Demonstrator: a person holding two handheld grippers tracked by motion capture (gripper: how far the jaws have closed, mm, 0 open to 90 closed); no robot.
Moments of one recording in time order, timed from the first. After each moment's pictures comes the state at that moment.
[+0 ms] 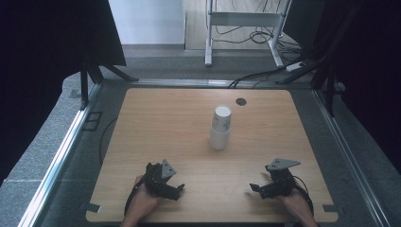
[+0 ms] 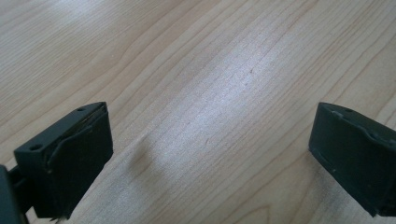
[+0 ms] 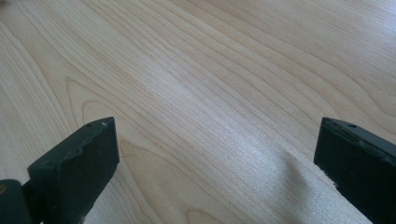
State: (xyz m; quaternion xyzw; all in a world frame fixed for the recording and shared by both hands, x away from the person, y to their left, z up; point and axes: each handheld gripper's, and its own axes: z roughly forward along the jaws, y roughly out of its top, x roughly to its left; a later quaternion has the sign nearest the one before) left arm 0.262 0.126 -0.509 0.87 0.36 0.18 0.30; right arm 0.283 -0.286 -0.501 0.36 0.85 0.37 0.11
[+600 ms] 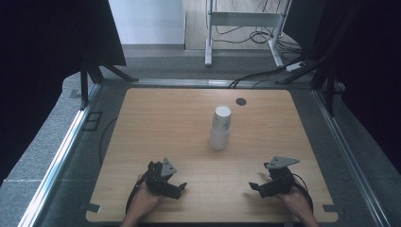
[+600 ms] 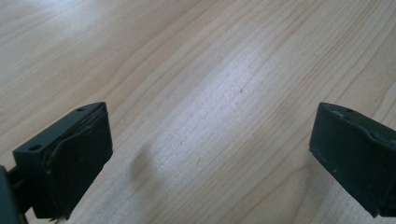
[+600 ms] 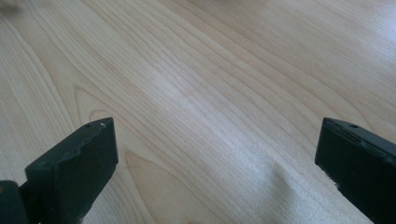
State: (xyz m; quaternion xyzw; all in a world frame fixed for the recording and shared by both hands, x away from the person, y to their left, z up) left arm 0.267 0.125 -0.506 0.86 0.35 0.17 0.33; right arm 0.287 -0.281 -0.492 0.33 0.86 0.37 0.11
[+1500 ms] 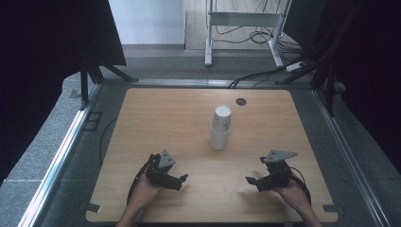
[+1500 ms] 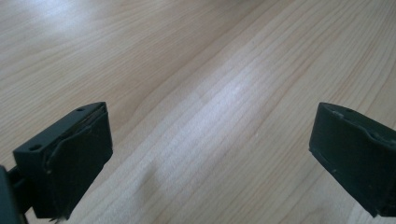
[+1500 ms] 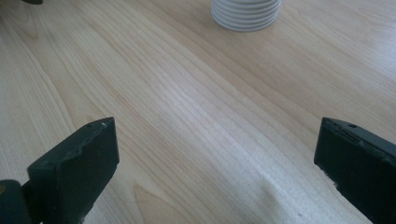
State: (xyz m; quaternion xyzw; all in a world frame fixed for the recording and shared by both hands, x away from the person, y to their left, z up) left arm 0.287 0.126 -0.494 0.85 0.35 0.16 0.37; right arm 0.300 -0.271 -0.476 0.32 0.86 0.39 0.11
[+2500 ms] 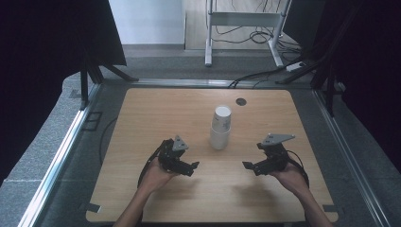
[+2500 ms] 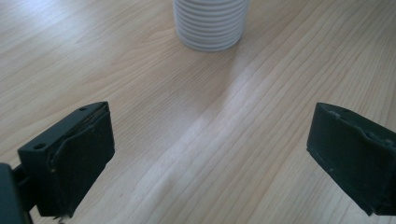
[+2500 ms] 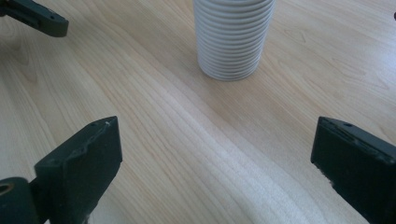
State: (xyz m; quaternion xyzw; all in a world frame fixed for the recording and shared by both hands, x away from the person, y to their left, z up) left arm 0.326 0.090 -0.465 0.86 0.33 0.15 0.36; right arm 0.333 -0.257 -0.440 0.32 0.86 0.39 0.11
